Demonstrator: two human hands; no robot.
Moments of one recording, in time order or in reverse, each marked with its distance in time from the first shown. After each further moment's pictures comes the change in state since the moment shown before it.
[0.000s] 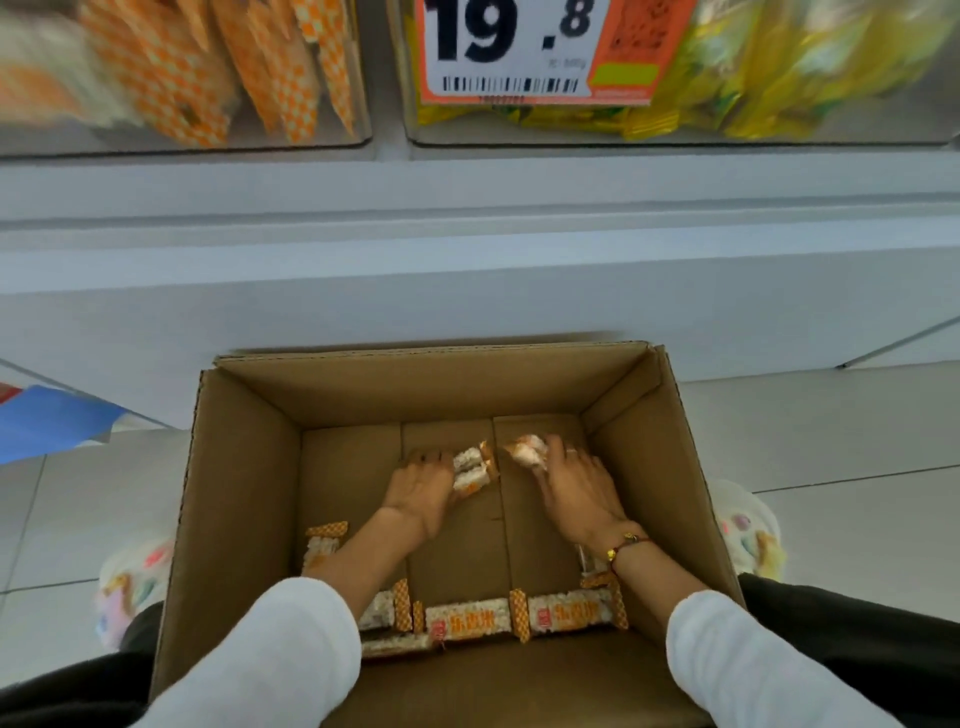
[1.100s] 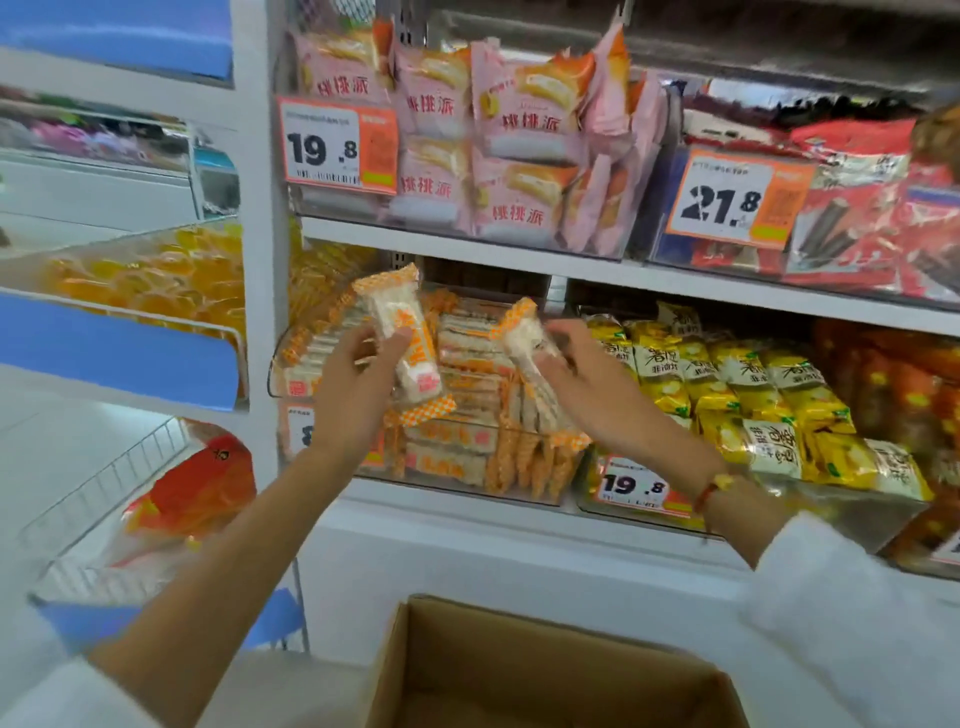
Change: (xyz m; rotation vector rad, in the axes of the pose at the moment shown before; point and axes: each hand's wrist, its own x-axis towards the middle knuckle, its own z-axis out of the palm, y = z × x) left_hand -0.267 -0.120 -0.341 -1.371 1.279 0.077; right_hand -0.077 -0.247 -0.401 0.381 0.513 -0.631
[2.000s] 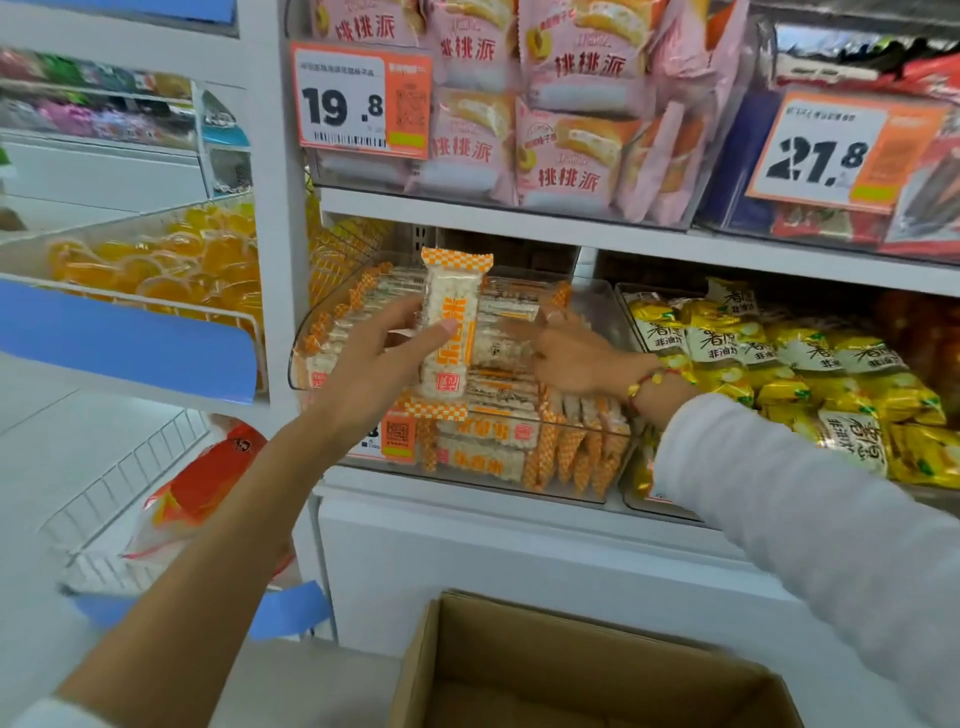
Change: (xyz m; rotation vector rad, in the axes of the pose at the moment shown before) left_hand 0.030 -0.004 -0.021 0.147 -0.304 0.160; right_hand 0.105 0.039 0.055 -0.609 -0.324 -0.072
